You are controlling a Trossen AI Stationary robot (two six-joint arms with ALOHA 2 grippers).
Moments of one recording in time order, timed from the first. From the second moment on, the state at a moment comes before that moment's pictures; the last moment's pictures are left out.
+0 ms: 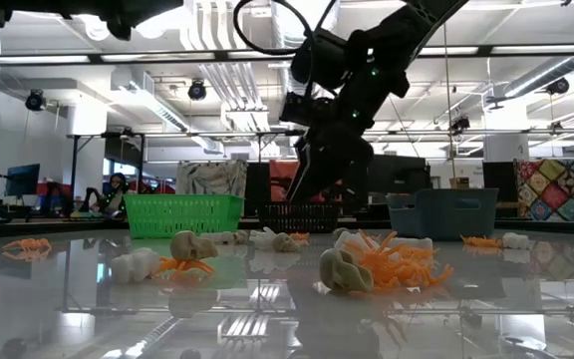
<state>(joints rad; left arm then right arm) -0.13 0.67 0.45 0.39 -0.43 0.26 -0.16 1.89 1.21 -0.24 -0.09 -0.37</state>
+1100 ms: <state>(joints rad) -0.13 0.69 0.45 0.38 -0.43 0.25 -0.17 2.01 1.23 -0.20 -0.09 -0.31</state>
